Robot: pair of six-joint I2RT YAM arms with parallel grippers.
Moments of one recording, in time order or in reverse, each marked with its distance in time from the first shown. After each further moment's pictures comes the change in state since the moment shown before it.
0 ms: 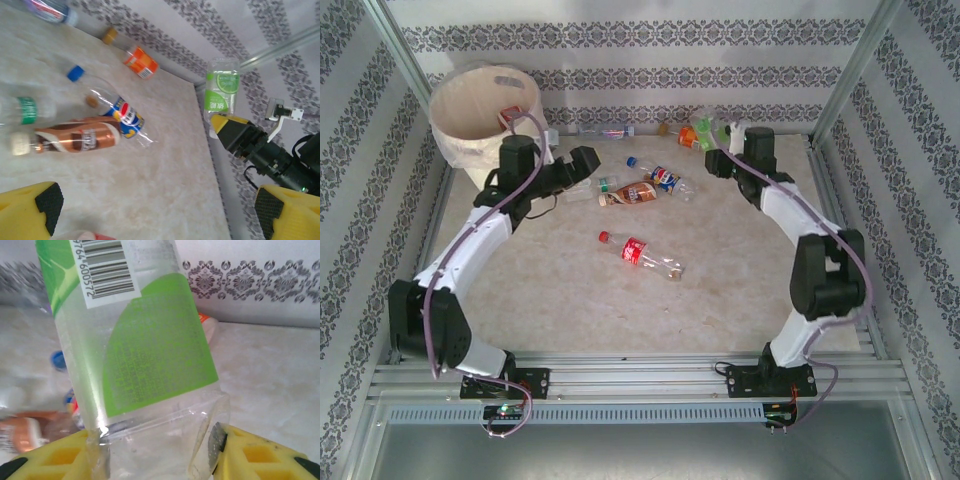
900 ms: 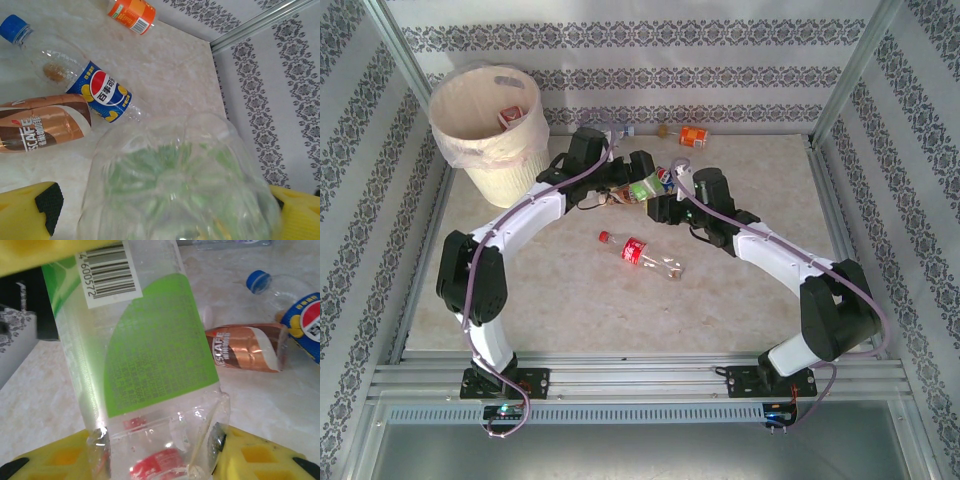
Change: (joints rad) left arm -0.230 0.326 0.307 -0.130 -0.182 0.023; right arm 0.353 -0.192 -0.252 0.058 -0.144 0.200
